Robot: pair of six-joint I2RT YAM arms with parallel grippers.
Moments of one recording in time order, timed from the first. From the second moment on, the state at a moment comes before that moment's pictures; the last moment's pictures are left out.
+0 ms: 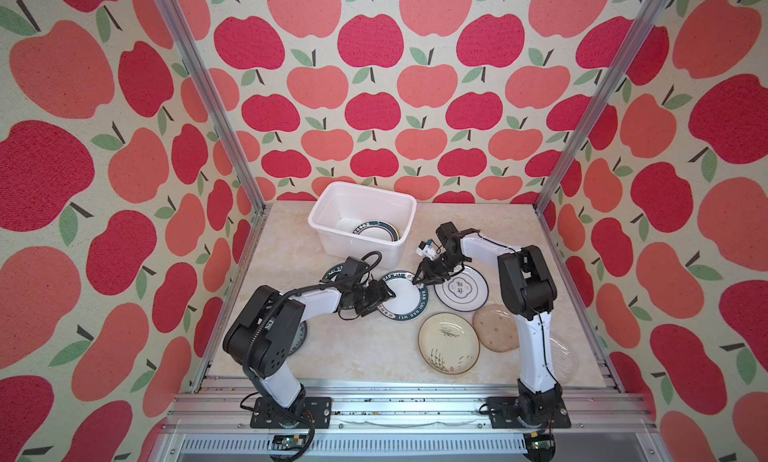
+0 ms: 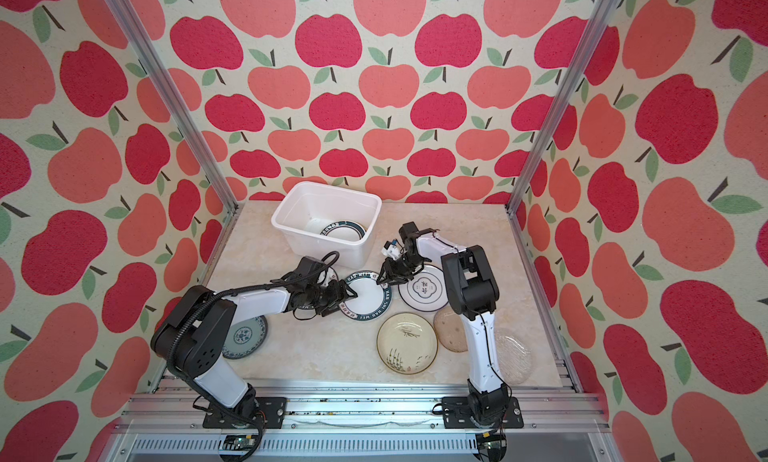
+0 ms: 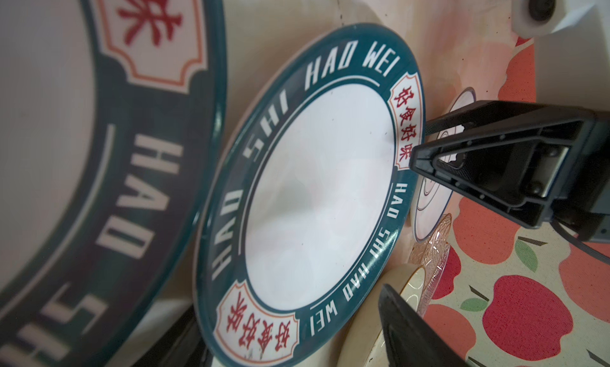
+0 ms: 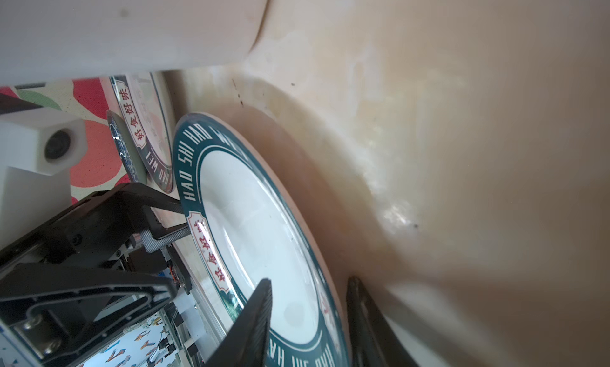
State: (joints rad) left arm -0.49 1.67 0.80 -0.07 0.49 -0.90; right arm 0.46 2.21 1.60 -0.84 -0.73 0.12
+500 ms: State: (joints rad) left arm -0.49 1.67 0.80 -0.08 0.51 -0.87; right arm 0.46 2.10 1.58 -0.84 -0.75 0.10
